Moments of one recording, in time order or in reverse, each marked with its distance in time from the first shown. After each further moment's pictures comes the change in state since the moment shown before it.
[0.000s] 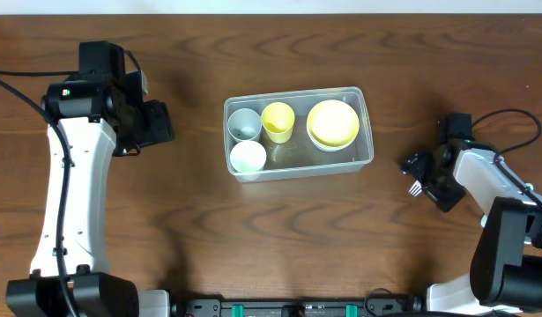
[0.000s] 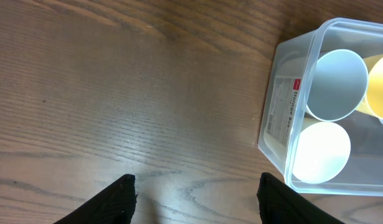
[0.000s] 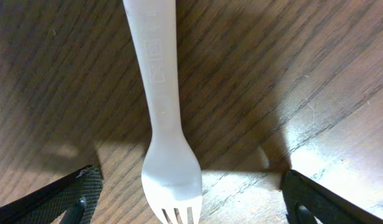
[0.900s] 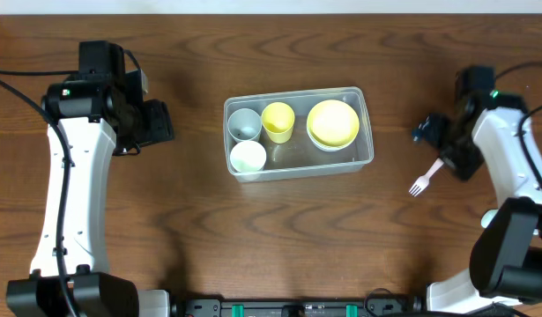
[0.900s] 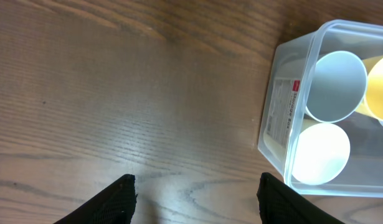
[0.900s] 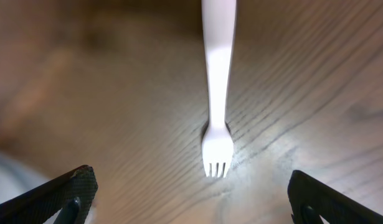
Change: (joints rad) left arm 0.000 0.000 0.000 0.004 -0.001 0.000; right arm 0.000 0.039 0.338 -0.329 -0.027 -0.039
